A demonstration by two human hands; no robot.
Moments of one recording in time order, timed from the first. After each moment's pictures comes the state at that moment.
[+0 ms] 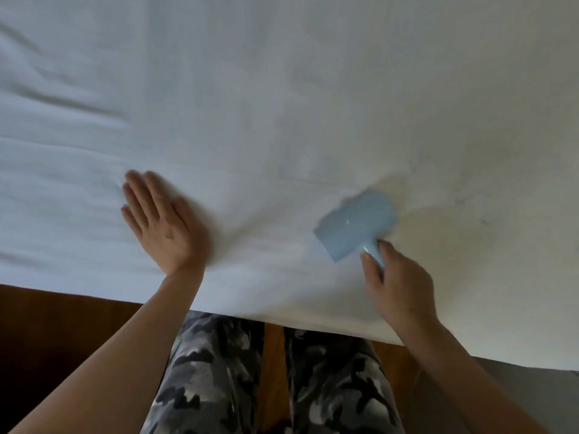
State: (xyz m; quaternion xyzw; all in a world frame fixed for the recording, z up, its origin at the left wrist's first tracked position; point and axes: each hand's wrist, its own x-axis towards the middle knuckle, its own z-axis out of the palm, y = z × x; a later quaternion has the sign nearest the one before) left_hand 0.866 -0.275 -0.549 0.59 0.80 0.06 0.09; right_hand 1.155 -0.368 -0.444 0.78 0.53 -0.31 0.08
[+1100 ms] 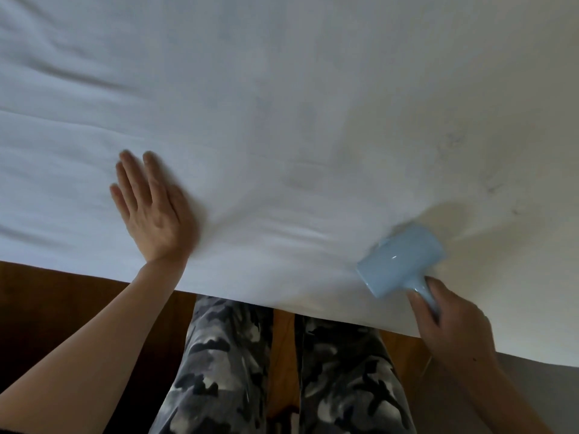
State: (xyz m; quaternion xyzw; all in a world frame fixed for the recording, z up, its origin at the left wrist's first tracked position) left_hand 0.820 -0.273 -0.544 0.66 0.75 0.03 0.09; right_hand 1.177 -0.437 -0.425 0.78 0.49 -0.39 0.04
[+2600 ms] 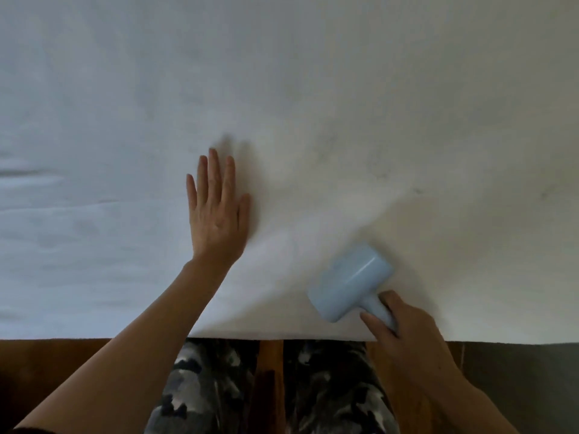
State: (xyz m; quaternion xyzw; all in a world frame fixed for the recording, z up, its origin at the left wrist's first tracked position) left_hand 1.030 -0.272 -0.526 0.84 0.53 0.01 0.14; right_hand 1.237 -0.500 -0.448 0.78 0.41 -0.47 -0.09
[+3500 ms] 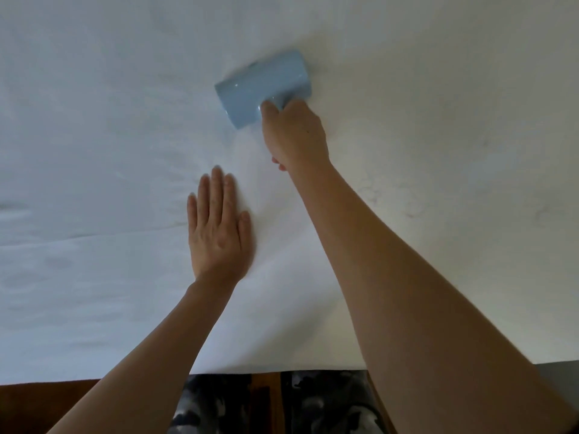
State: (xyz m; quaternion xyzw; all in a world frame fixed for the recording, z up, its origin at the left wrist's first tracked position) left_hand 1.054 -0.267 -0.548 0.82 0.55 0.00 0.13; right_hand 1.223 -0.178 -0.486 0.83 0.25 -0.45 -0.21
